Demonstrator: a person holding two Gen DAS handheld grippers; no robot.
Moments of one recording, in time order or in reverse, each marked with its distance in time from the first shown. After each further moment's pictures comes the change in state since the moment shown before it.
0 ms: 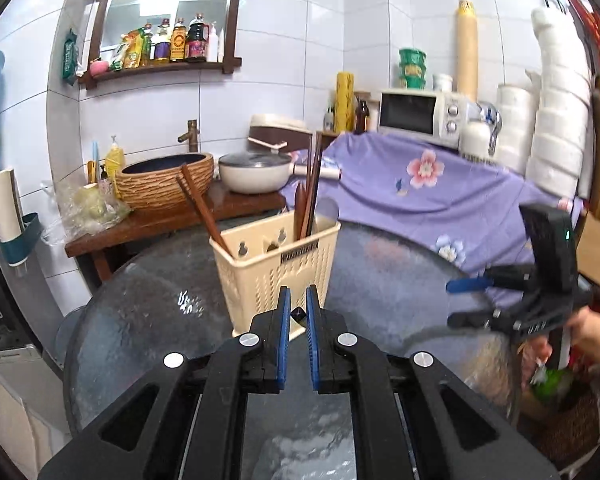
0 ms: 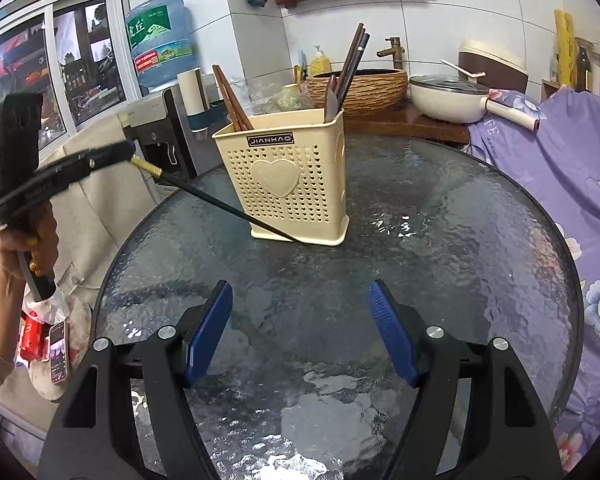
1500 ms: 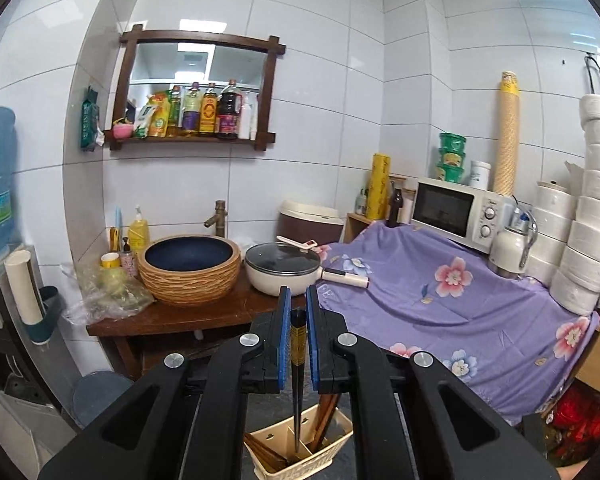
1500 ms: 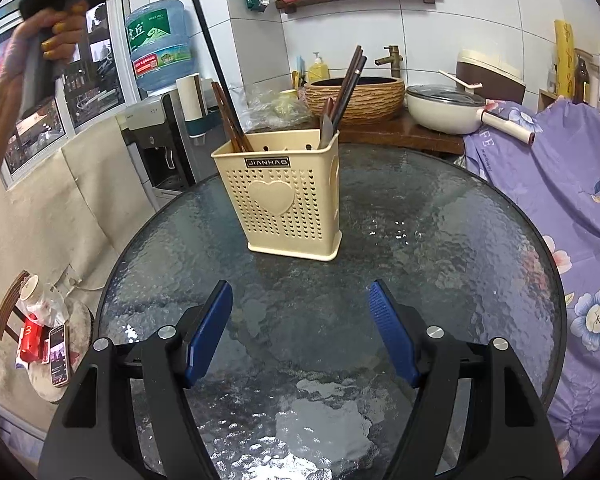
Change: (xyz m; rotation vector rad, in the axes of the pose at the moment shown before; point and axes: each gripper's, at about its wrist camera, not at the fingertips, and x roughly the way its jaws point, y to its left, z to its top) left arm 0.002 0.033 0.213 -0.096 -0.167 0.094; right arm -0.013 0.001 0.021 -0.020 -0.006 -0.012
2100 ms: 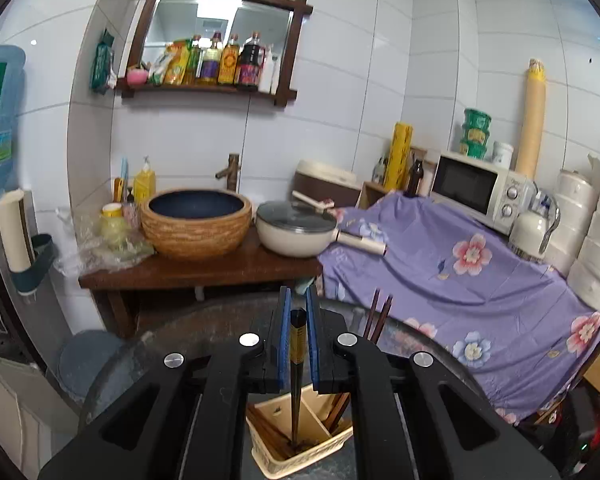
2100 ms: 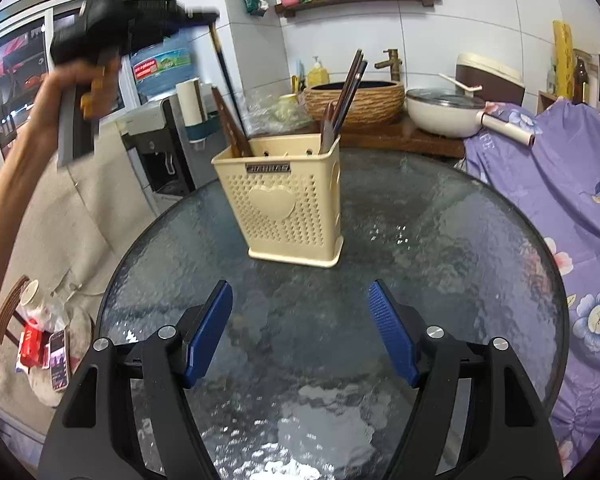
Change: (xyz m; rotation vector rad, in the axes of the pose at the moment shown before) left arm 0.054 0.025 -0.070 -0.057 0.110 0.037; right arm 0.002 -0.001 0.004 0.009 -0.023 -0.005
